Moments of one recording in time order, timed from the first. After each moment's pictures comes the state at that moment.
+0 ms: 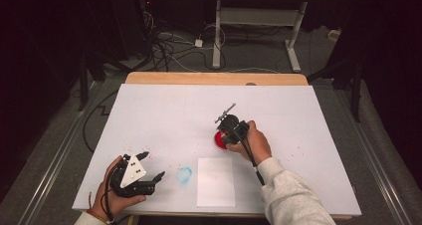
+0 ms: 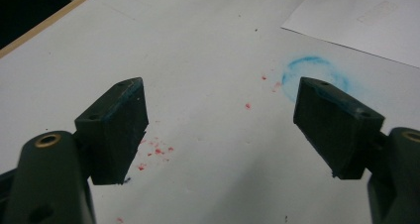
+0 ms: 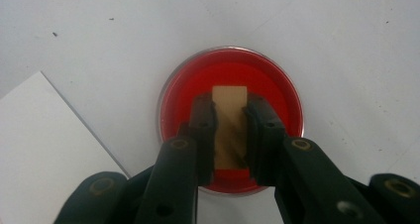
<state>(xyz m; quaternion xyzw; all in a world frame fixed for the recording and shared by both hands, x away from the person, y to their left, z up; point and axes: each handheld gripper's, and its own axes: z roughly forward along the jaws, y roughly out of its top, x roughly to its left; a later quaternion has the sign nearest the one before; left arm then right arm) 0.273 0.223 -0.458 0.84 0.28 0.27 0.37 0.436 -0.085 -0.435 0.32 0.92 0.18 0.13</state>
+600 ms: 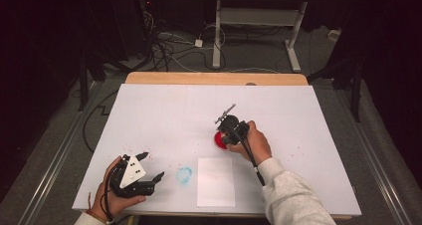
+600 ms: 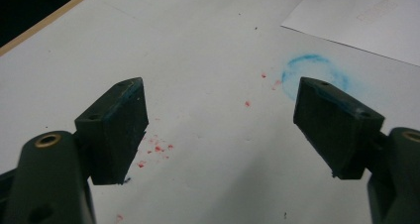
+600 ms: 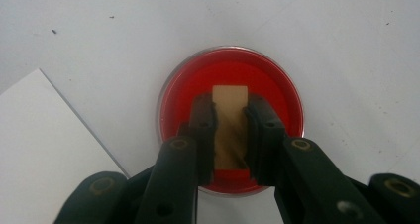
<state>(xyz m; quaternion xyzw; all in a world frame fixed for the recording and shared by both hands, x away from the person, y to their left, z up) 0.272 0.225 -0.458 0.84 0.29 0.27 0.37 0.435 -0.085 -0.436 0.31 0.92 0.18 0.14</state>
